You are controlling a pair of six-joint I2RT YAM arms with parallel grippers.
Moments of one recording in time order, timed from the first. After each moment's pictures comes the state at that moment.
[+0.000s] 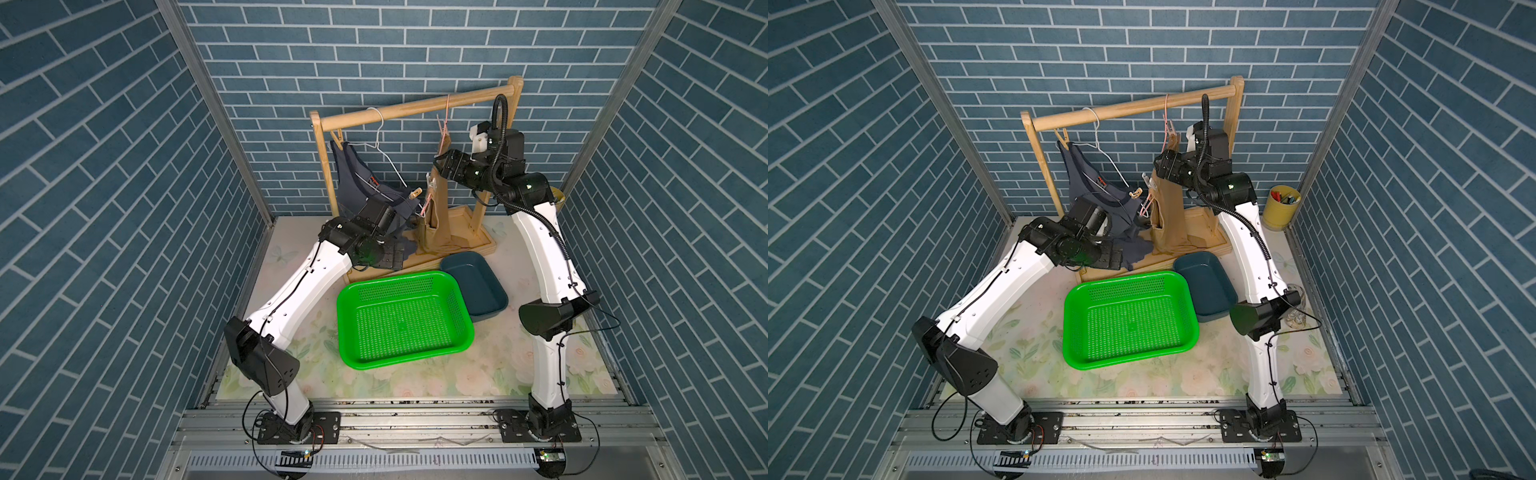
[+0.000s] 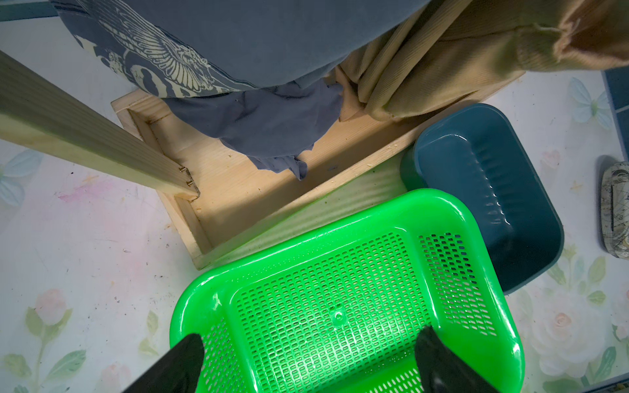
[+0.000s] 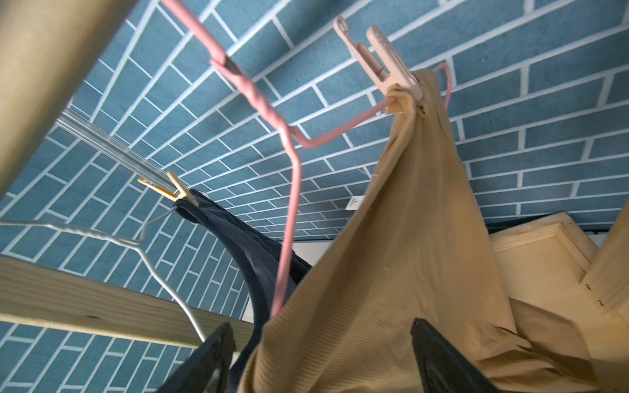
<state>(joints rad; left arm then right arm) -0.60 1.67 1.84 -1.18 -0.12 -0.41 0.48 2.11 2.71 -0.91 -0.16 0.56</state>
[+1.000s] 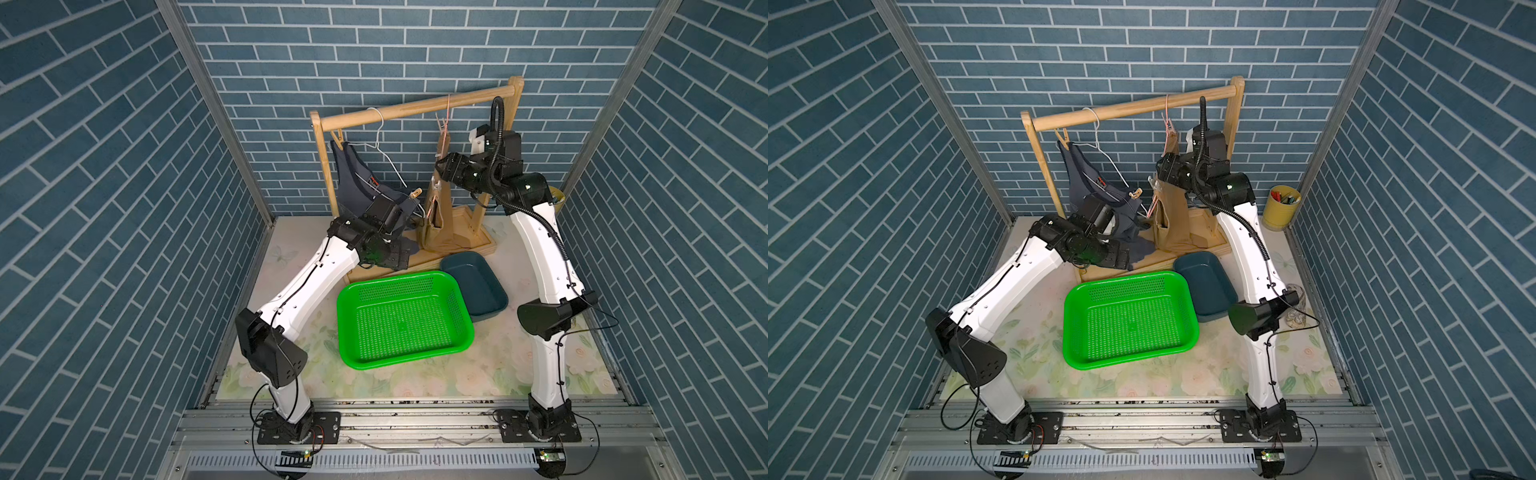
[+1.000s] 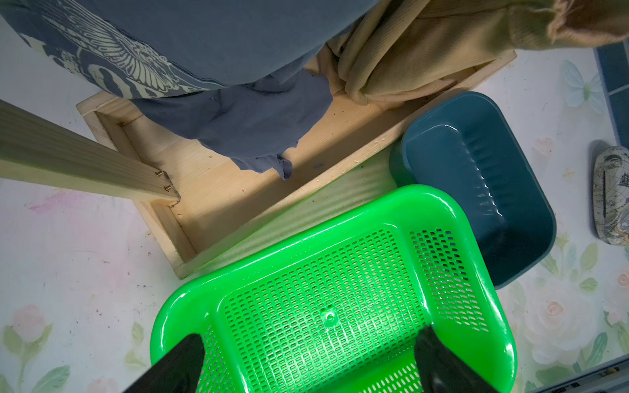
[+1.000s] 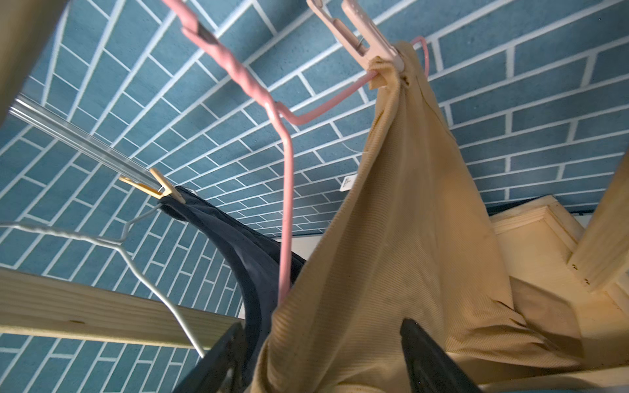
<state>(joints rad) -0.60 1.74 1.89 -1.19 -0.08 -0.39 0.48 2.13 2.74 -0.95 -0.15 0.57</state>
